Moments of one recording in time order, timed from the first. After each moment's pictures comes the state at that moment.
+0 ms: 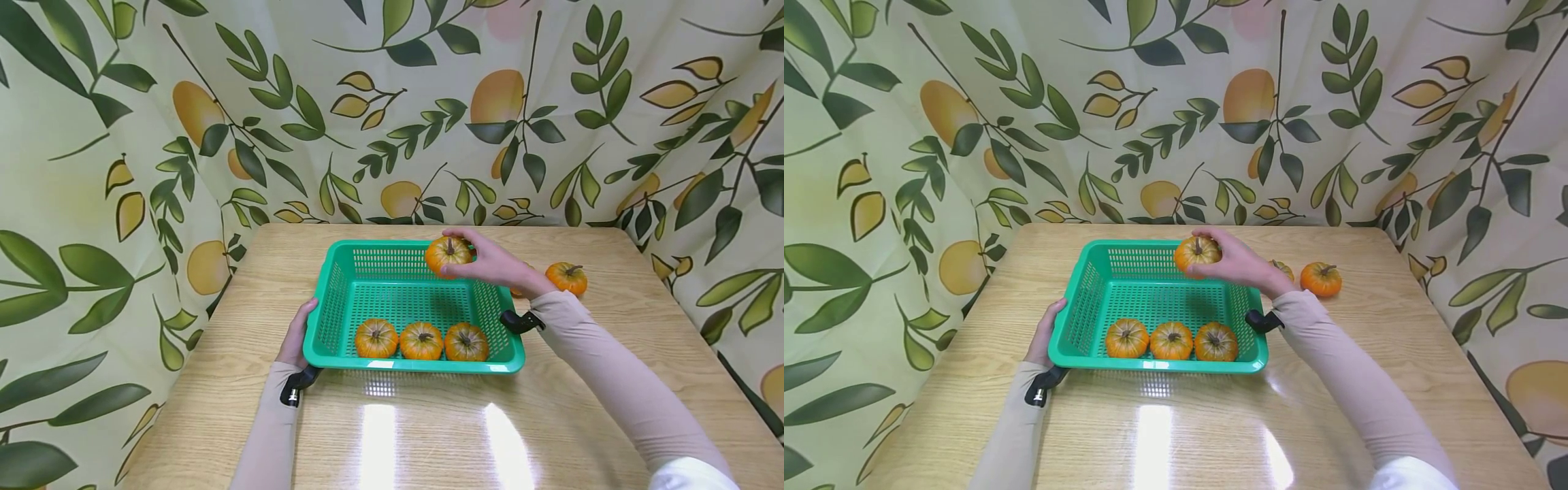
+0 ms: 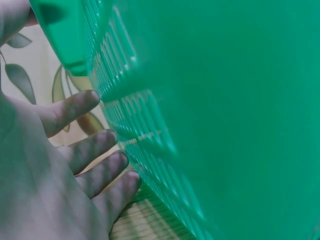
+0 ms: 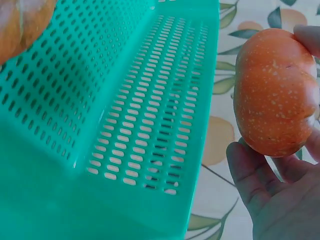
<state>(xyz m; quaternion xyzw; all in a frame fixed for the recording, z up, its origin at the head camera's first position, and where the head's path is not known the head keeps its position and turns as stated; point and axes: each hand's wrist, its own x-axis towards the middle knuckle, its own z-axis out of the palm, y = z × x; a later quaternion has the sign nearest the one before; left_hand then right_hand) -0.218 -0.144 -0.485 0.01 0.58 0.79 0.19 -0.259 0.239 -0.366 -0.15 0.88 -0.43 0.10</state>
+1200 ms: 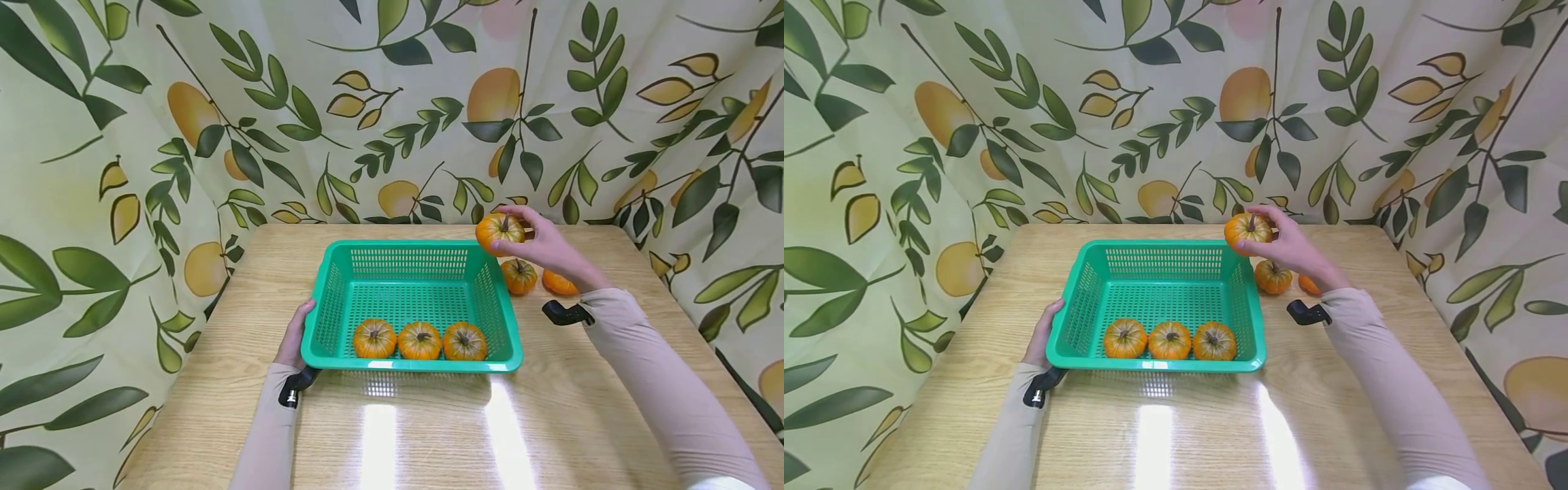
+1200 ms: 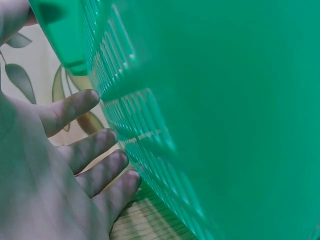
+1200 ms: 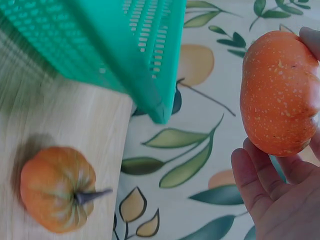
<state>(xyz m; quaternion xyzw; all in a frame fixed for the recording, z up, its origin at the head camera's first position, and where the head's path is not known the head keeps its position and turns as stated) -0.216 -0.144 -0.485 0.01 0.59 0.79 0.18 -0.246 0.315 -0.343 -0.07 0.90 -0.44 0.02</state>
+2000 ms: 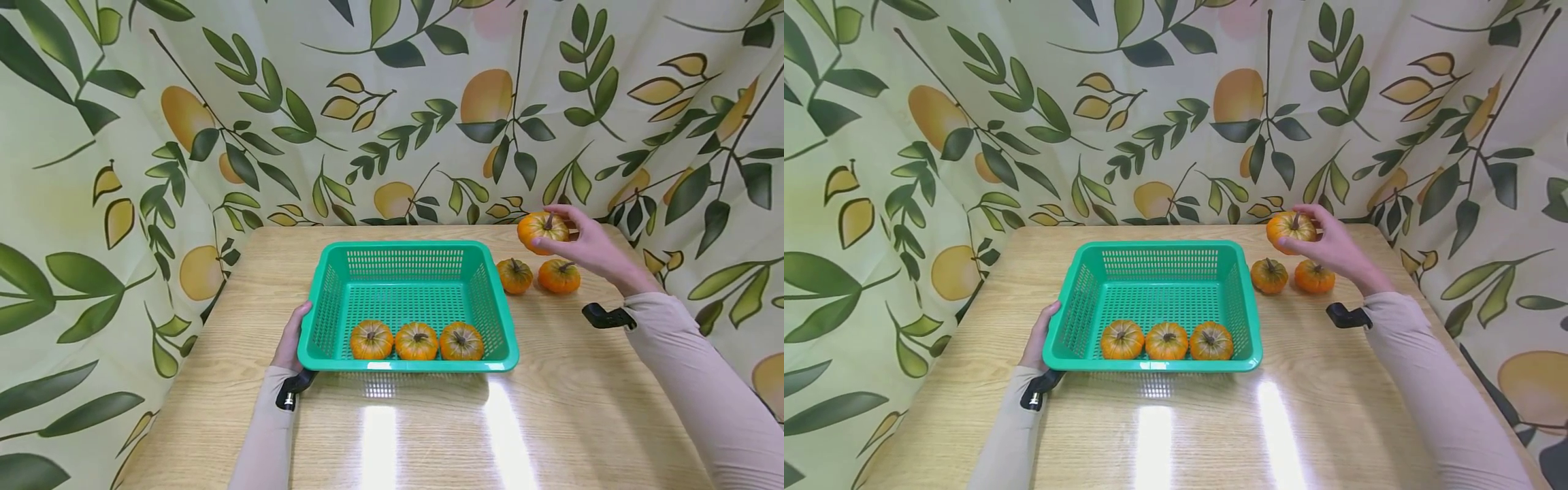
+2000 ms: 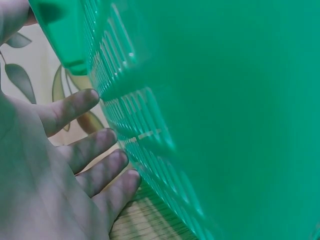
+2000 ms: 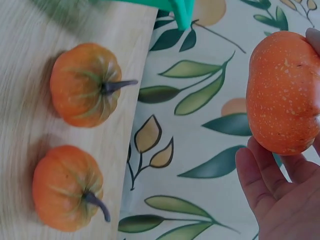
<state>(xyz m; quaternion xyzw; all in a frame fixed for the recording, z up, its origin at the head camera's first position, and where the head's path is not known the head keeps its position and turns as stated) -0.215 -0.143 -0.483 0.00 0.59 0.79 0.19 -0.225 0.379 -0.338 -0.02 0.92 -0.38 0.00</state>
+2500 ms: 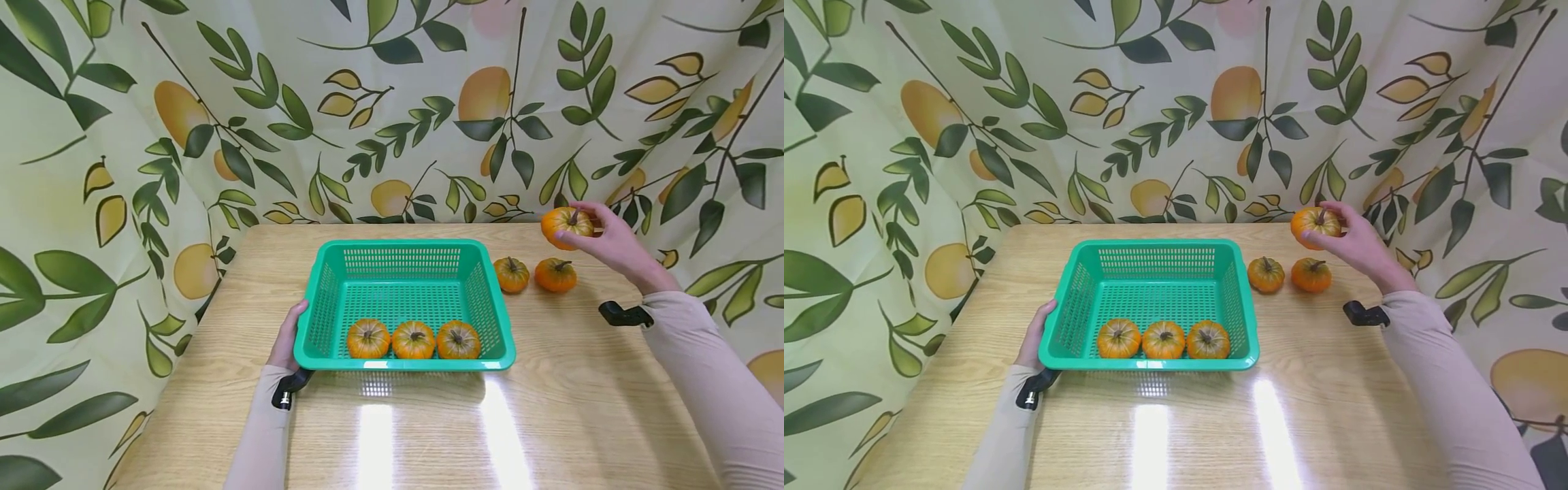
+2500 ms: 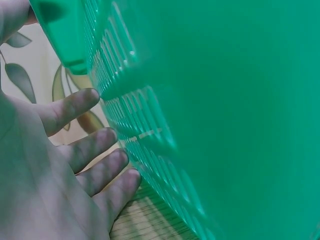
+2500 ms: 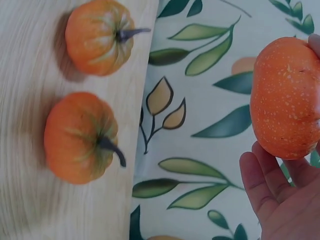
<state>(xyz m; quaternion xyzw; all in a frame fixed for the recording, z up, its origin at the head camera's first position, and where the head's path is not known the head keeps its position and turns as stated) -0.215 -0.144 -0.485 0.01 0.58 0.79 0.20 -0.220 0.413 -0.339 0.03 0.93 -0.37 -0.03</state>
